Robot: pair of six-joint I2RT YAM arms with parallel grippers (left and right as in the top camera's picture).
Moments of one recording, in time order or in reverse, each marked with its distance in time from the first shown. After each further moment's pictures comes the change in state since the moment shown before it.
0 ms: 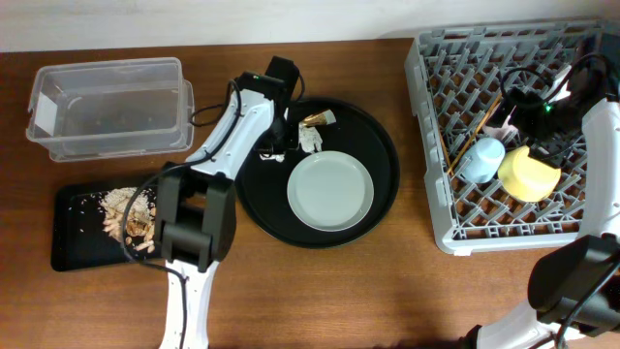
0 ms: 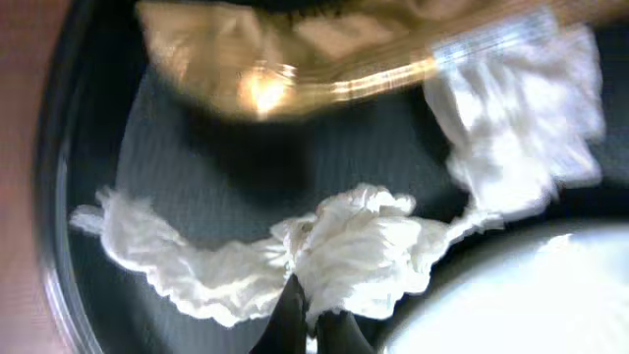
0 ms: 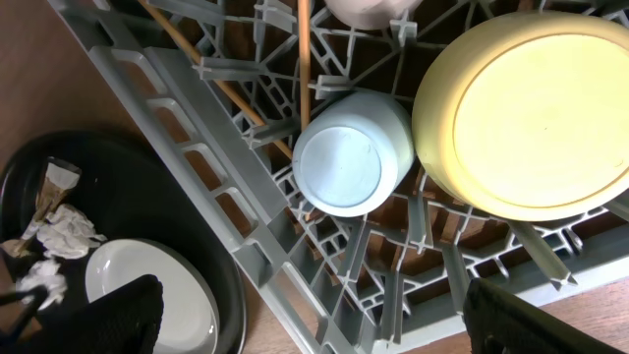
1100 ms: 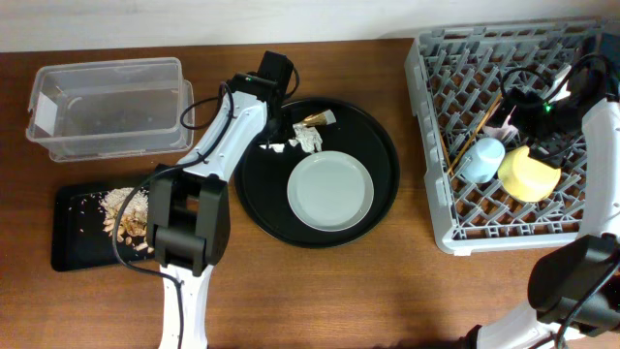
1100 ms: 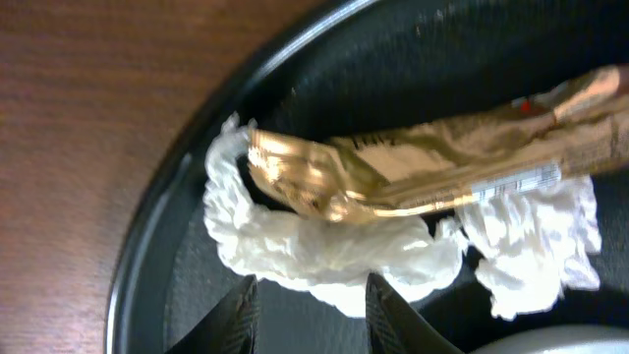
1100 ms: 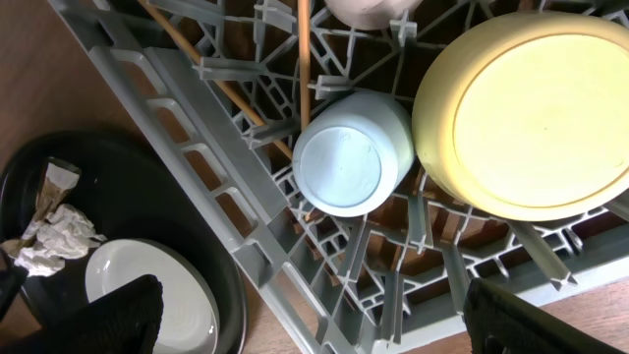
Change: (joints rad) left arm 0.019 -0.031 -0.071 0.172 -0.084 -0.059; right arm 0.000 0.000 0.000 0.000 0.000 0.000
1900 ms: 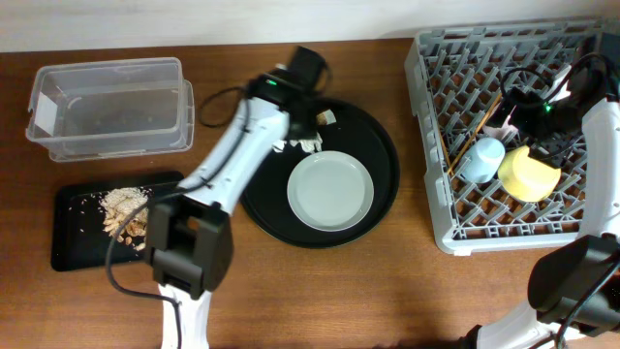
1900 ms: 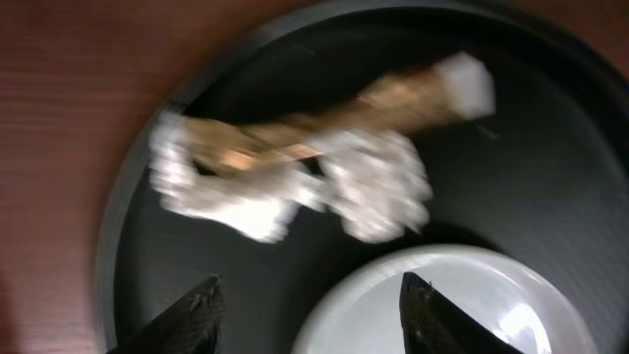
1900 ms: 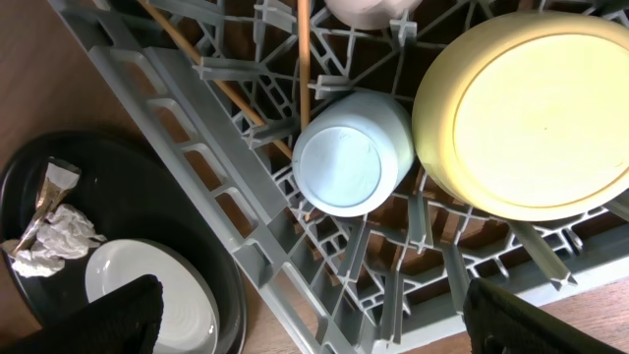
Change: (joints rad) left arm -0.095 -0.133 0.000 -0.008 -0.045 -0.042; right arm 0.000 0.000 0.000 0.000 0.000 0.000
